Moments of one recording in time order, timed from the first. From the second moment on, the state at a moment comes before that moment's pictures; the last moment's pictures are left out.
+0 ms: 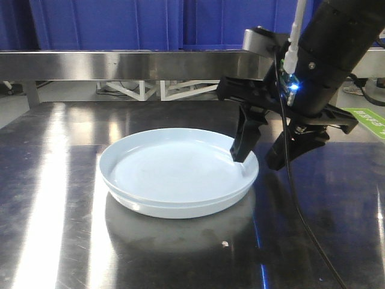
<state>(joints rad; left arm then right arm) -0.11 0.31 -0.20 -0.02 0.00 0.12 0.36 1.71 -1.08 0.41 0.61 0.03</state>
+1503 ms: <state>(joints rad) -0.11 0.31 -0.20 -0.02 0.00 0.12 0.26 1.40 -0.96 0.25 0.30 0.00</state>
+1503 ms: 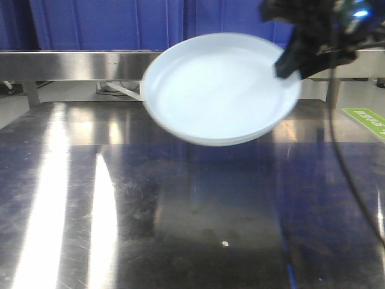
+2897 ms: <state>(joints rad) -0.11 0.31 -0.20 -0.02 0.00 0.12 0.11 0.43 -0.28 0.07 0.04 -0.04</state>
